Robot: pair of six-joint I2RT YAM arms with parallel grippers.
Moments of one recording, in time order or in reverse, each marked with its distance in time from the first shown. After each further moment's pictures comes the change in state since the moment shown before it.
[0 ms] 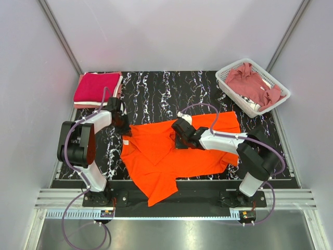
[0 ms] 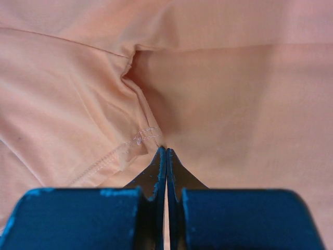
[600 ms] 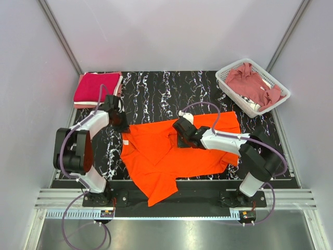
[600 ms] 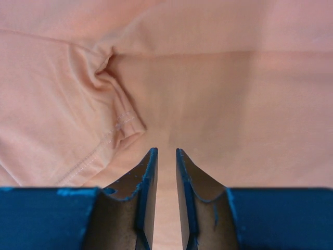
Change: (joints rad) left arm 0.001 -0.065 0.005 -0.036 -0.011 -0.005; right arm -0.003 -0.010 -0.005 -0.020 0.049 -0.035
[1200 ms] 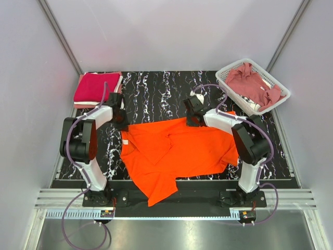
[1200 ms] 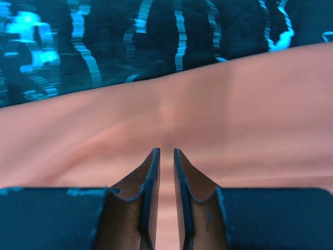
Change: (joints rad) left arm -0.002 0.124 0.089 0.005 -0.112 -0.029; right arm -0.268 0.174 0.253 -0.048 0.023 -0.150
